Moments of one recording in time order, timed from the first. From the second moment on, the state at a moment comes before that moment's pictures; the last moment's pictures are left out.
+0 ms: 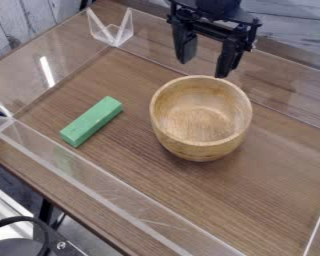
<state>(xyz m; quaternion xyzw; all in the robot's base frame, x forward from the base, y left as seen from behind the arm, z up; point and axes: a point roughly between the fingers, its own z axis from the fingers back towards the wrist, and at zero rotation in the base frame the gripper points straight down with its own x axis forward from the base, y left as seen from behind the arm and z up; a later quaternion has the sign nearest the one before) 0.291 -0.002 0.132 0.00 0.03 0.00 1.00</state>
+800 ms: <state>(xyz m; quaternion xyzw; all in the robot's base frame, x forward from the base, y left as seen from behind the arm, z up) 0.236 0.065 0.113 -0.01 0.06 0.00 1.00</state>
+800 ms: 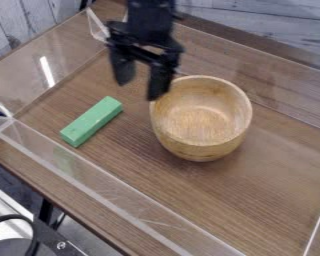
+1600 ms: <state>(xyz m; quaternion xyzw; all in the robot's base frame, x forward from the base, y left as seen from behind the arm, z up) 0.212 0.115 0.071 -0.01 0.07 -0.01 1.00</state>
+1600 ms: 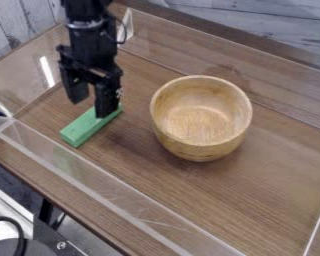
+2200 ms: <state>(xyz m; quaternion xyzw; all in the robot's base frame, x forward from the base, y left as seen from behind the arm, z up) 0.214 0.116 0.053 -0.02 0.06 0.00 1.00</state>
